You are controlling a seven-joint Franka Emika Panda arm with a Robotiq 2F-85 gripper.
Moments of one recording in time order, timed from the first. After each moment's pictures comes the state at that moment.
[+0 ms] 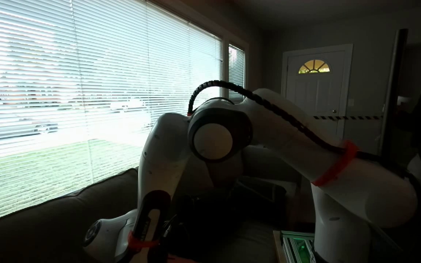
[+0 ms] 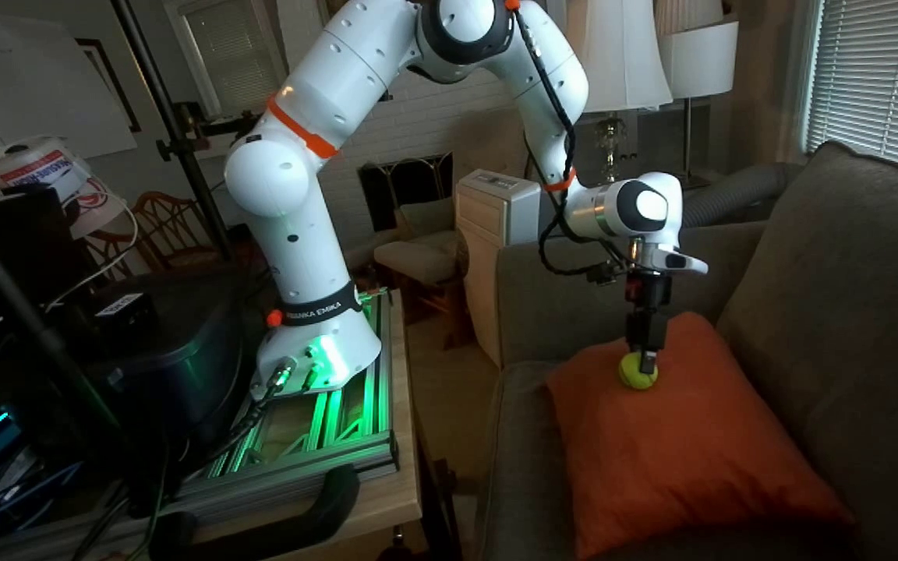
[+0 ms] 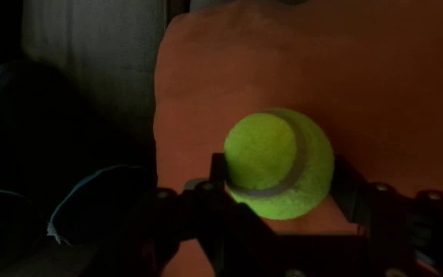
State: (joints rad) arm 0.18 0.91 -0.19 -1.80 -0.40 2.26 0.60
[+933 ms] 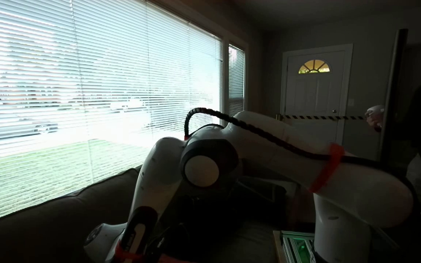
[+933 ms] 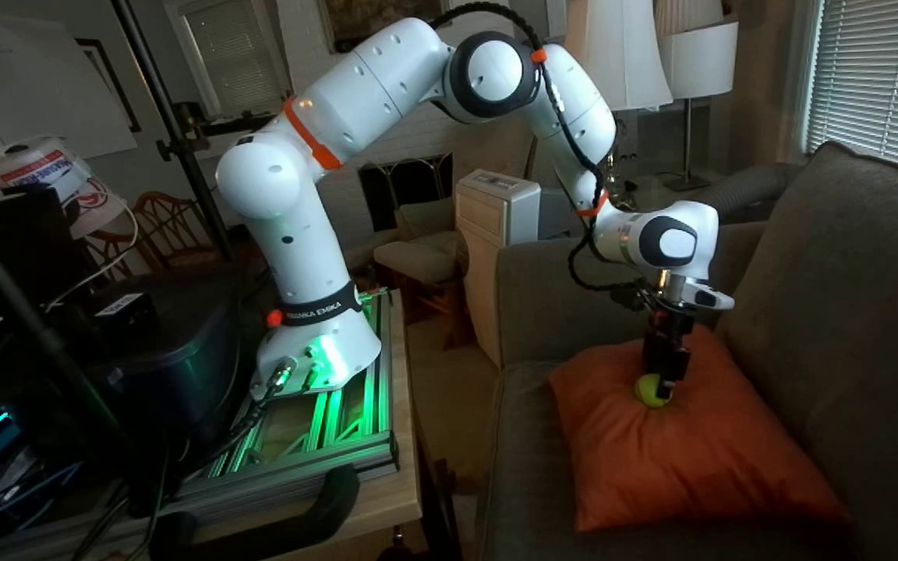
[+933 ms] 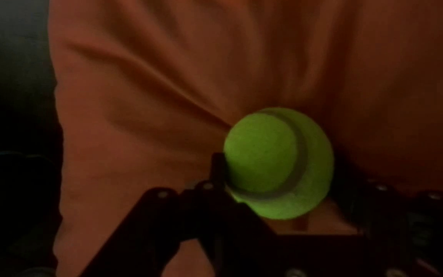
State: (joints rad) arm 0.07 1.13 -0.13 -1.53 -0.21 2.26 0.38
